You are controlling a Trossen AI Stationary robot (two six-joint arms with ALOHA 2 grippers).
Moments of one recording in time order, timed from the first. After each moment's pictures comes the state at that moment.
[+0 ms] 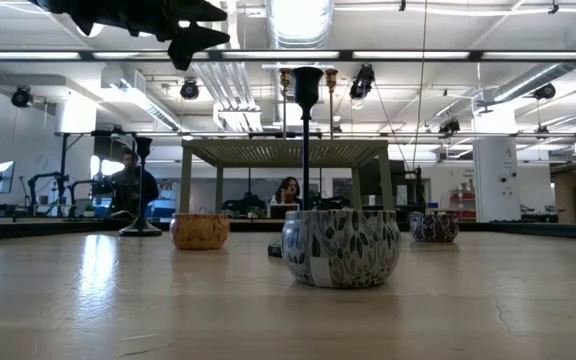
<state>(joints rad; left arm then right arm) 0.44 0.93 0.80 0.03 0.38 -0.09 1.06 1.06 0.85 -1.27 0.23 1.59</state>
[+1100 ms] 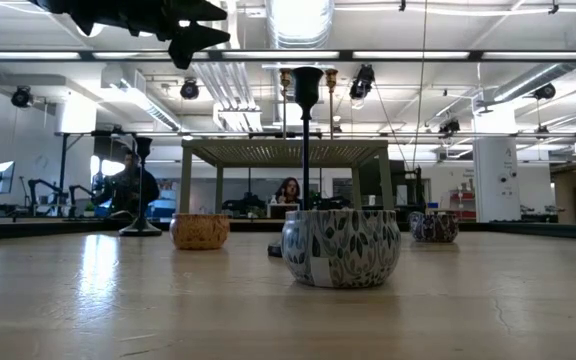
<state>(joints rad) 0.44 0.93 0.80 0.03 0.38 -0.08 1.01 1.15 0.85 -0.92 0.34 1.25</state>
